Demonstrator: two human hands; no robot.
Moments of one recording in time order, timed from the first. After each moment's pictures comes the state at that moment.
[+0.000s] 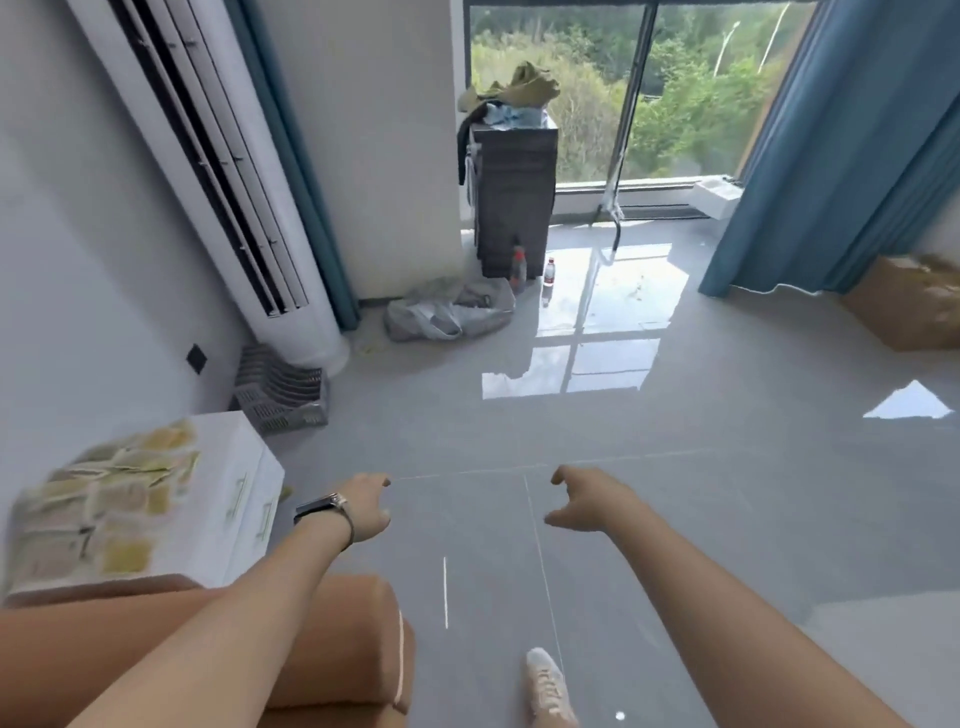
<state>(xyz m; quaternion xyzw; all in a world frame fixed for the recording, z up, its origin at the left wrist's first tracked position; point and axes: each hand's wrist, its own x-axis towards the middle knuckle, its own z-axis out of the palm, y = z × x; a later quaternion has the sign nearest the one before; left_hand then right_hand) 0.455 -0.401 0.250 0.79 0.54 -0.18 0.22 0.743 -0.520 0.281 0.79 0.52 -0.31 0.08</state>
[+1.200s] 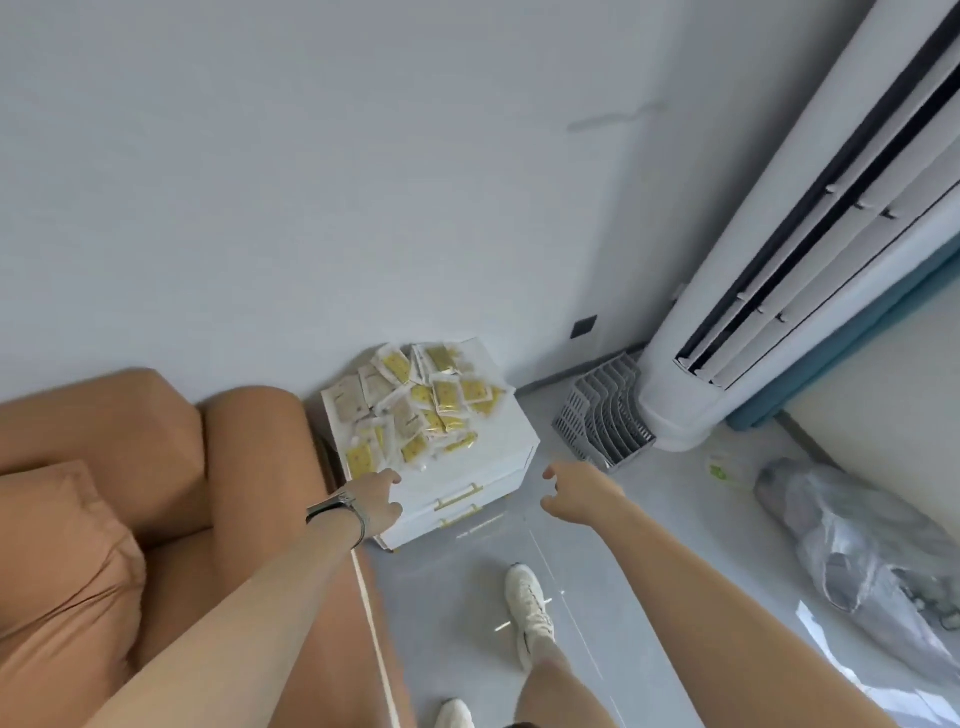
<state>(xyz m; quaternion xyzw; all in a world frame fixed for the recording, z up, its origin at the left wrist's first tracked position) 0.160 -0.118 0.170 0.31 0.87 0.01 0.39 0.349 0.106 0.203 0.36 0.86 -0.23 0.28</state>
